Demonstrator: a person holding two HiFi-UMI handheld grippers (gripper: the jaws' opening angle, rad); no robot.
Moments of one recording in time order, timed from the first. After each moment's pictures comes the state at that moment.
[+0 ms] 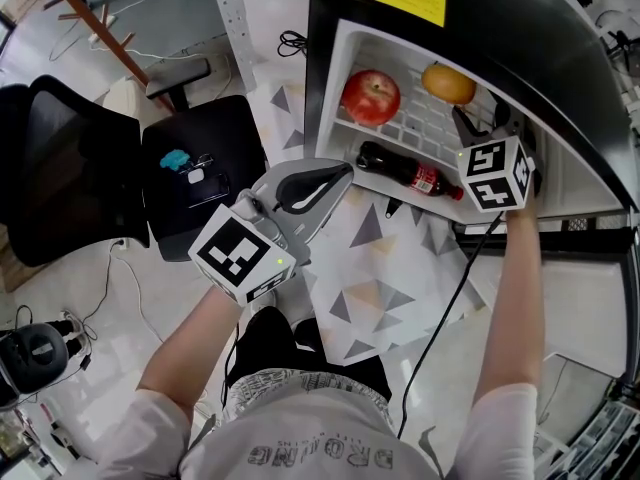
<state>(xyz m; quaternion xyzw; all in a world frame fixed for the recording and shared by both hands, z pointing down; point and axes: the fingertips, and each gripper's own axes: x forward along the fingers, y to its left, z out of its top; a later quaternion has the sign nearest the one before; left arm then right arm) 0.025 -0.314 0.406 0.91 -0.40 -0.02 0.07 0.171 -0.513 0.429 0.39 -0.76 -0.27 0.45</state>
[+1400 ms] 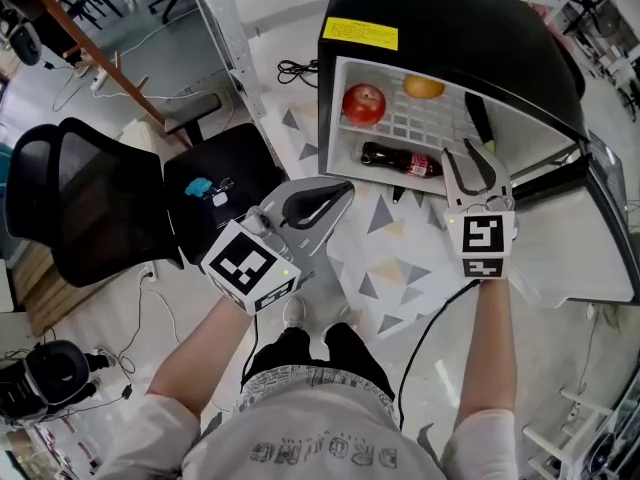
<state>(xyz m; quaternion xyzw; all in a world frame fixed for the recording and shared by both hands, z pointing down) 0.016 -0.241 0.334 0.94 -0.34 0.00 0.06 0.162 -0.344 0.352 0.49 -0.81 -0.15 0.29</state>
